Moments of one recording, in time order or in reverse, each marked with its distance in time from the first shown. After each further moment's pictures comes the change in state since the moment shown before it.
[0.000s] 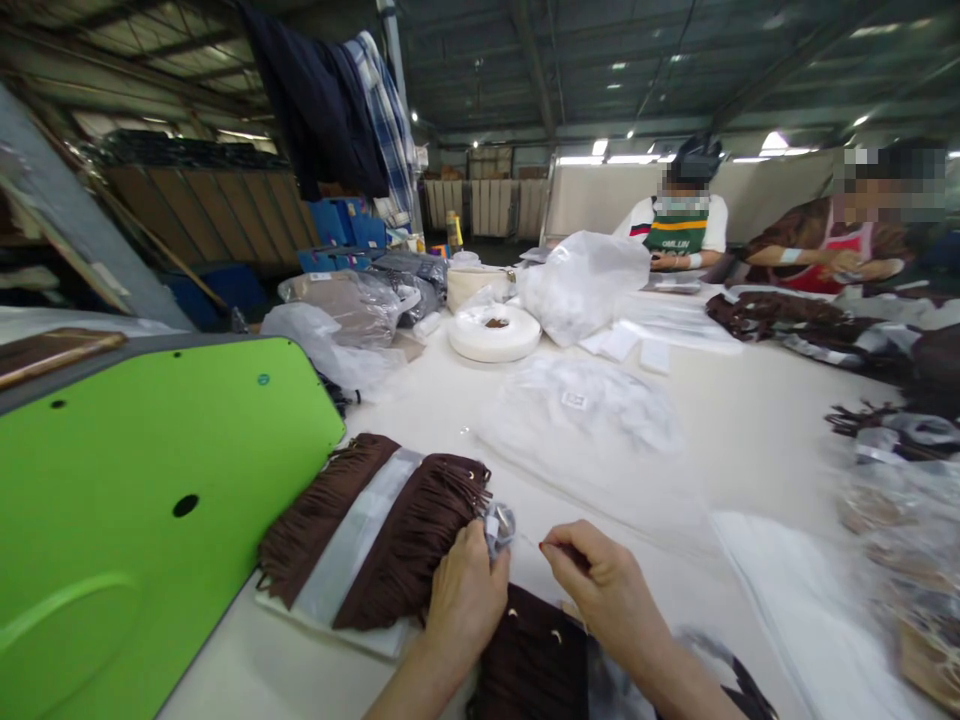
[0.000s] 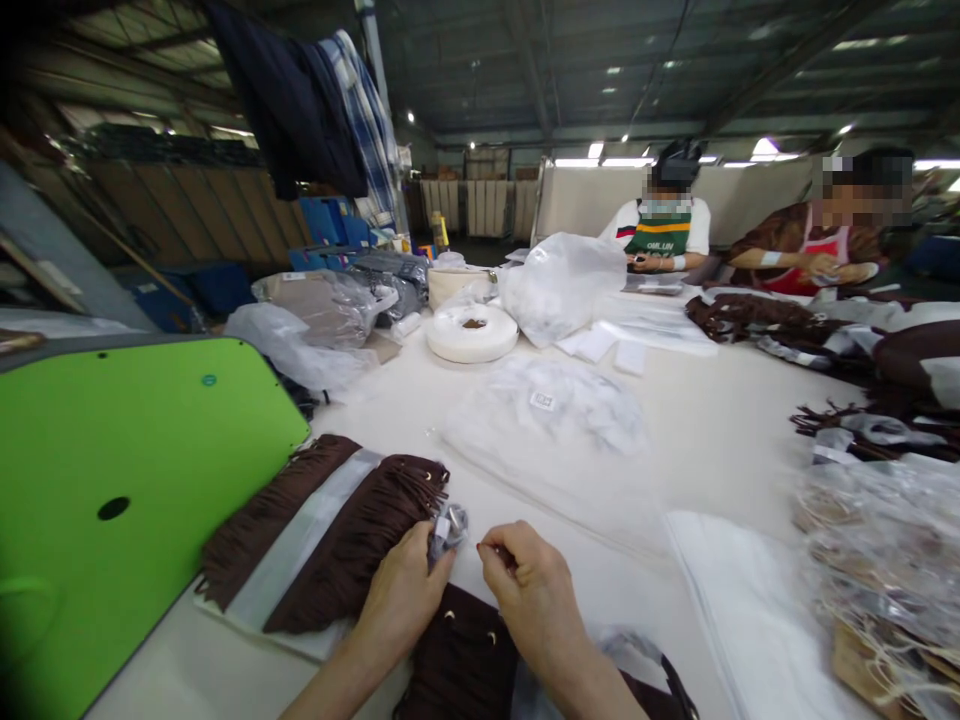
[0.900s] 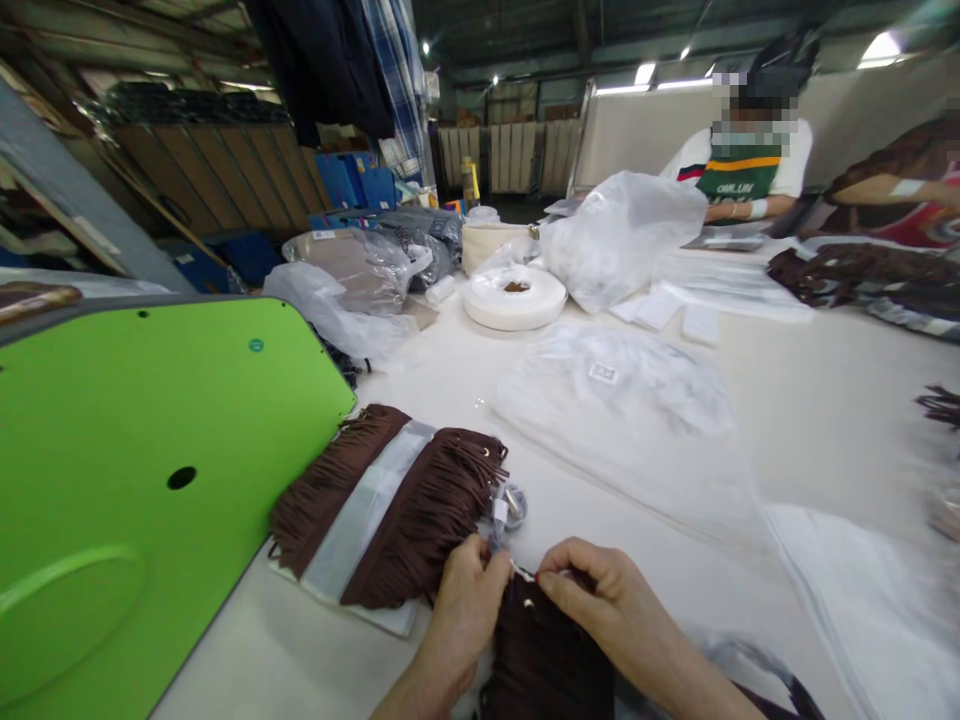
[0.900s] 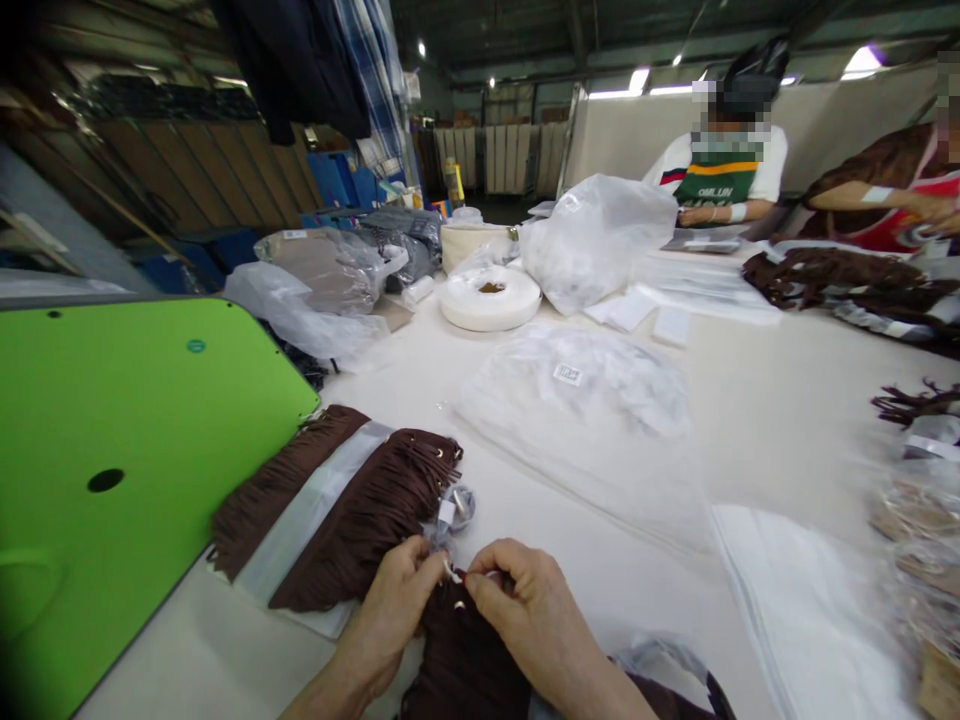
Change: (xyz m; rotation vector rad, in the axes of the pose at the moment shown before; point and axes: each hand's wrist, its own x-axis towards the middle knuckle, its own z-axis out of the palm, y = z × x) left_hand -0.013 -0.017 0.011 -0.532 -0.036 -0.284; right_hand -0.004 0.003 0.014 0.318 -0.468 0.260
